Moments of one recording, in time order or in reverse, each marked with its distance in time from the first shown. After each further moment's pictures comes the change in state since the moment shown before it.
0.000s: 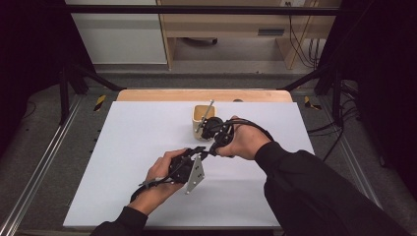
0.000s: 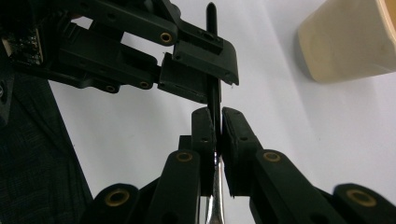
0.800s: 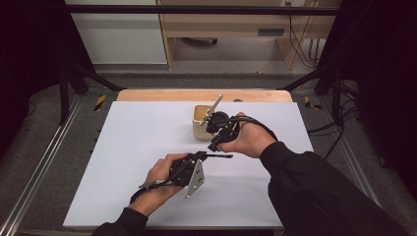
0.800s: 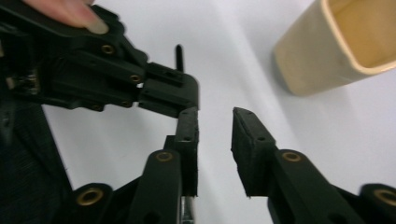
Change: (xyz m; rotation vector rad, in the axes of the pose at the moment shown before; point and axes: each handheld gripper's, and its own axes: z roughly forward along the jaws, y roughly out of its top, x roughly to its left) left arm -0.007 -0.002 -0.001 0.019 -0.025 0.056; right arm -0.009 -0.010 -0.009 -0.125 -0.041 0.065
